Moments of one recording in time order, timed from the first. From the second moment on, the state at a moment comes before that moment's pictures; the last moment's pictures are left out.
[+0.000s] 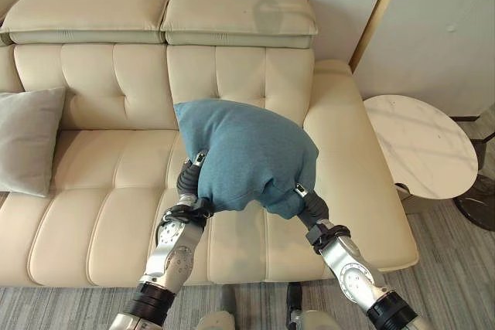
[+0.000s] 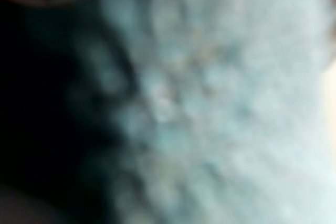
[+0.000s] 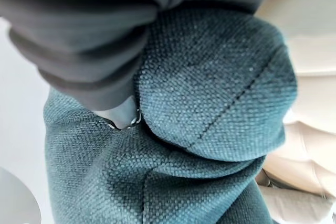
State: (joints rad) left arm -0.12 0.28 -0.23 0.12 -0.84 -0.18 0.19; right arm -0.14 -0.28 0.51 0.23 1.04 -0.12 0.00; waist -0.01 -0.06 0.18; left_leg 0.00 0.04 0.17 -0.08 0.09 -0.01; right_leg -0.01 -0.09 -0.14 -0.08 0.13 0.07
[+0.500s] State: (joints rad) left arm -1.42 0.56 -0.60 0.87 -0.62 -0.22 0.26; right arm -1.16 -0.42 0.55 0.77 0.79 -0.14 -0.29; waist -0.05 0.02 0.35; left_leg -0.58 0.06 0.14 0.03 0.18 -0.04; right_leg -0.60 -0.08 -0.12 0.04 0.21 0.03
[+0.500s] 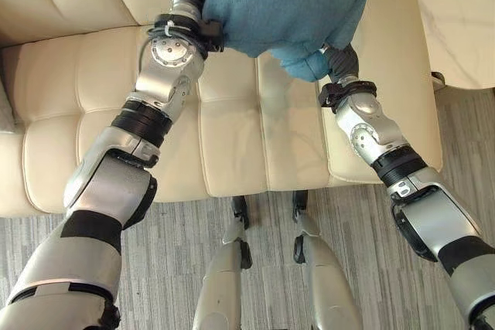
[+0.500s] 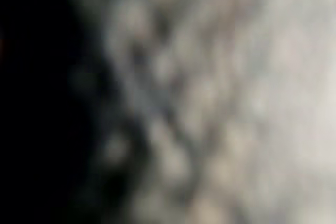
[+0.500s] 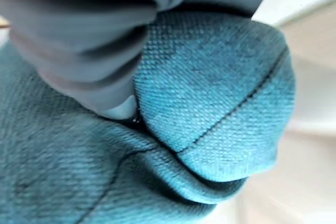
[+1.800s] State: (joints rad) left arm 0.24 0.36 -0.12 0.46 -0.21 -0.03 0.09; right arm 0.22 -0.25 0.08 0.57 0.32 -0.02 -0.09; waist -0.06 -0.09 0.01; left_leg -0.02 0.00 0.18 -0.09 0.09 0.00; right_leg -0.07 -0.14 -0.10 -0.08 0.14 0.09
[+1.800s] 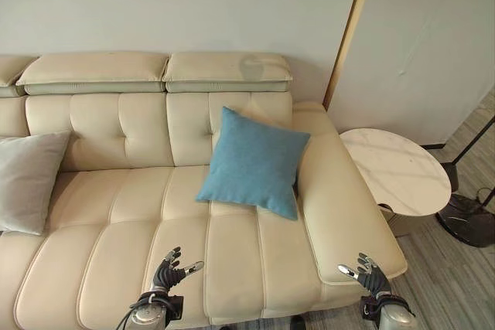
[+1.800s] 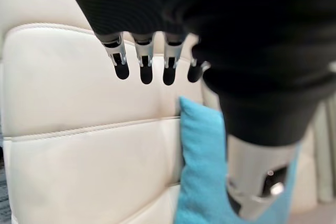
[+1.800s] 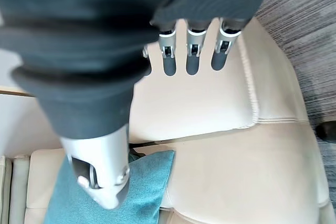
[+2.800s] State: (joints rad) left arm 0.07 0.32 -0.07 0.50 -0.23 -0.01 0.14; right arm 0.03 -0.33 0.14 0.48 0.35 -0.02 -0.12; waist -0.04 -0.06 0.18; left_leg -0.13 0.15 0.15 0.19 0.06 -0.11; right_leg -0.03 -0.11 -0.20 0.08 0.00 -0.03
